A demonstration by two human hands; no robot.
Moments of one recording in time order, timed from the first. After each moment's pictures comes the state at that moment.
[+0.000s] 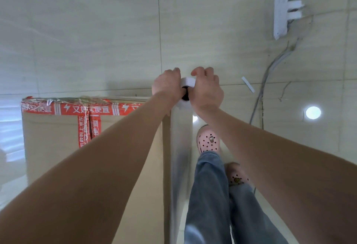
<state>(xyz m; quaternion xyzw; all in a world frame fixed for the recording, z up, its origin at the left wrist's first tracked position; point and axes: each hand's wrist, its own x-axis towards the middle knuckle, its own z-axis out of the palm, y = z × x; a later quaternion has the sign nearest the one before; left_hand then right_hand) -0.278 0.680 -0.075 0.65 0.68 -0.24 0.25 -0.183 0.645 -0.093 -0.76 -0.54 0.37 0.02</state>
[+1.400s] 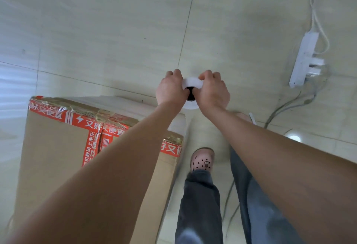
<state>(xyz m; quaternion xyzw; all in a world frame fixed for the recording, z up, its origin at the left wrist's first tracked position) -0.331 0.758 -0.083 0.53 0.80 -0.06 0.29 -0.229 0.766 -0.094 -0.71 -0.60 0.36 -0.04</state>
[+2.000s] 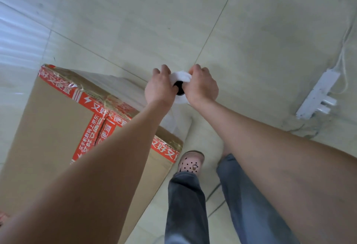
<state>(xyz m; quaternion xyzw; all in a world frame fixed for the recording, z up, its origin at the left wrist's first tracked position) -0.384 0.757 -0.080 0.39 0.88 -0.04 0.27 -0.294 0.805 -0.091 -0.61 -0.68 0.40 -0.09</state>
